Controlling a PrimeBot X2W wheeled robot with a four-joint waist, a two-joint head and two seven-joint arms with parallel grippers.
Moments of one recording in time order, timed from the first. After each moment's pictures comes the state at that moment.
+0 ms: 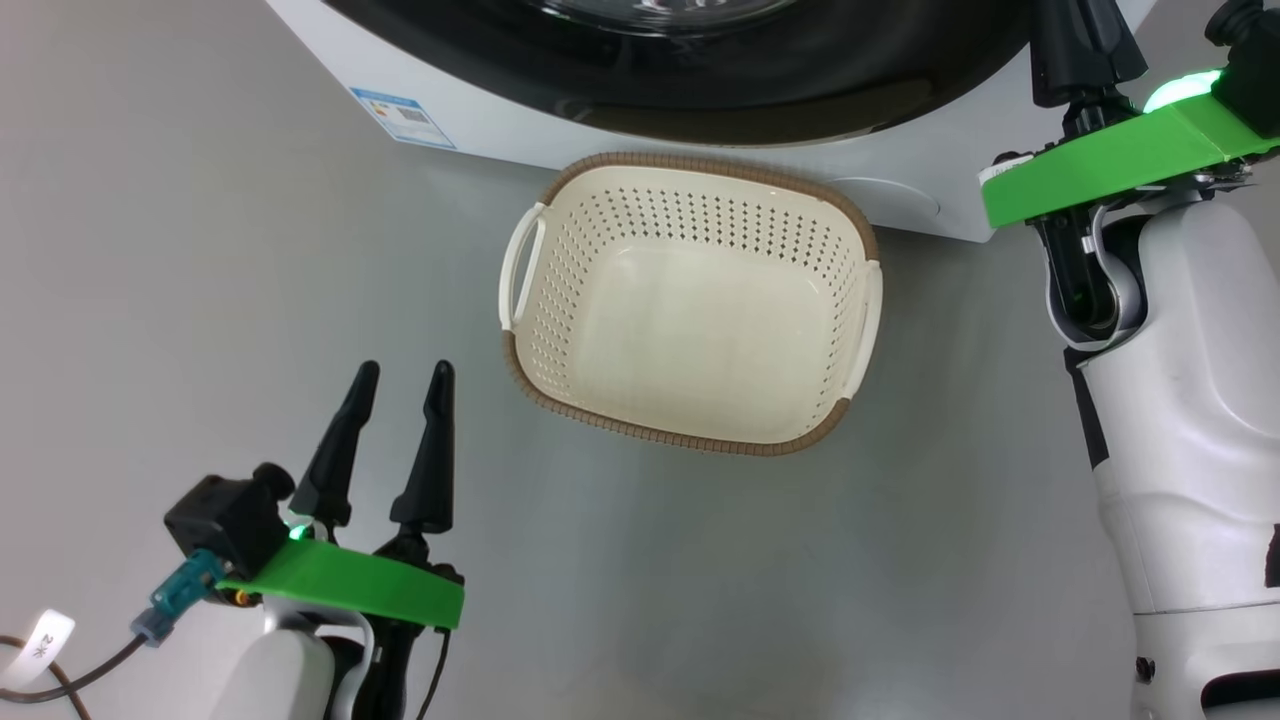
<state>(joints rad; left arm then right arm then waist) -0.27 0.08 -0.25 0.14 -0.53 -0.13 -0.26 -0.90 -0.13 0.05 0.45 0.37 0.13 -0.26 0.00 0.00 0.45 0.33</state>
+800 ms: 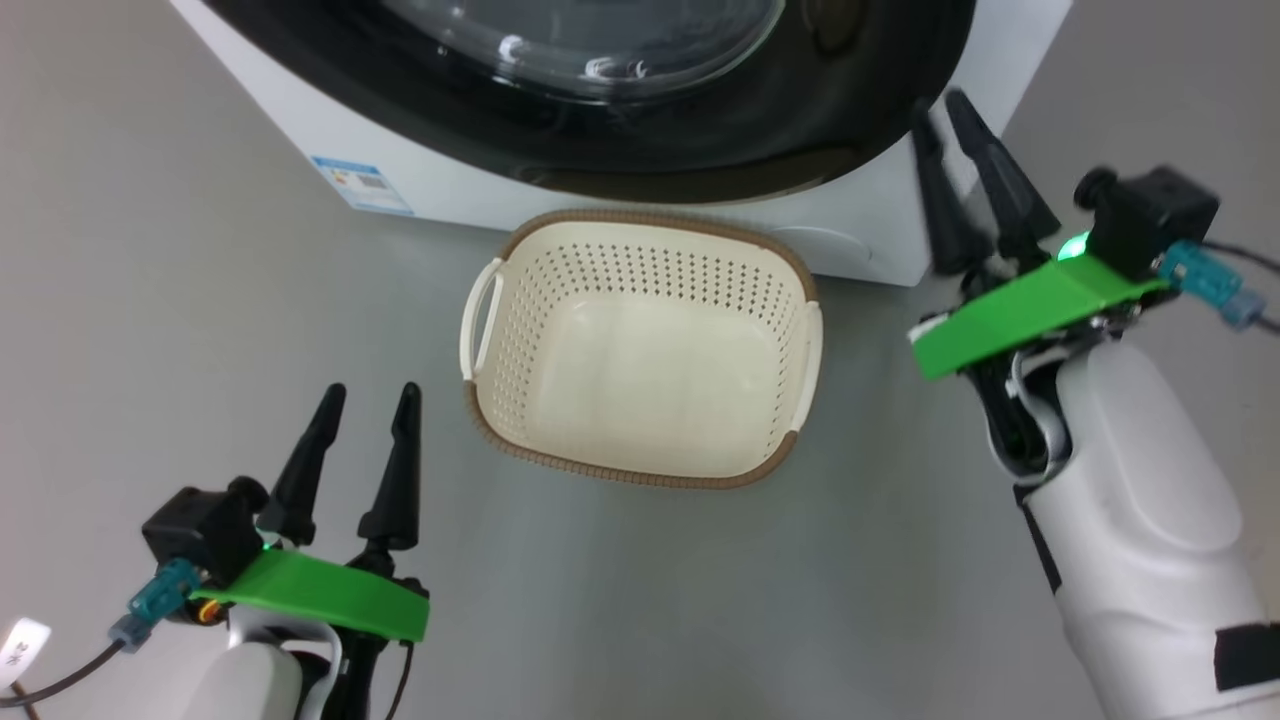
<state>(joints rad) -0.27 0.12 -0.23 0.19 -0.52 -0.13 -0.26 -0.73 -0.13 0.15 0.46 0.38 0.13 -0.26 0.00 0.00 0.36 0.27</state>
